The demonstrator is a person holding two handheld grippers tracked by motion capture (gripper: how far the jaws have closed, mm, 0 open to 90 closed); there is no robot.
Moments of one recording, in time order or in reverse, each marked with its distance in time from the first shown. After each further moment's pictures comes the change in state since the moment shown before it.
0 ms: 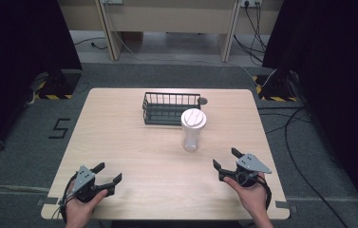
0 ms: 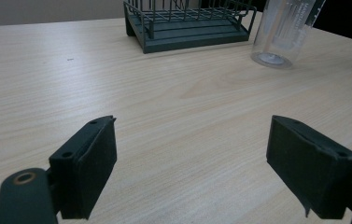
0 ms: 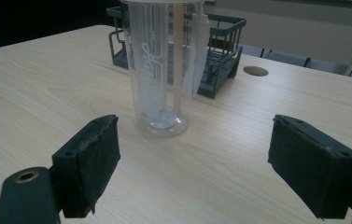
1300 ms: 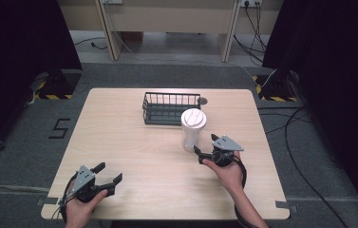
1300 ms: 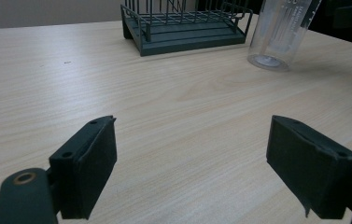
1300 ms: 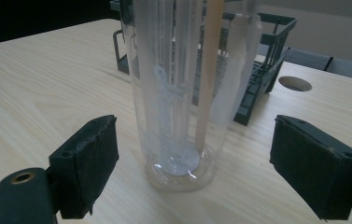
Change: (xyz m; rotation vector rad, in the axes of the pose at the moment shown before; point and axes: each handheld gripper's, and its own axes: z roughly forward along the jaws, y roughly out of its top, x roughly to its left) left arm -0.001 0.001 0.000 -0.008 -0.010 0.001; right arm 0.012 0.019 0.087 0.033 0.053 -0.020
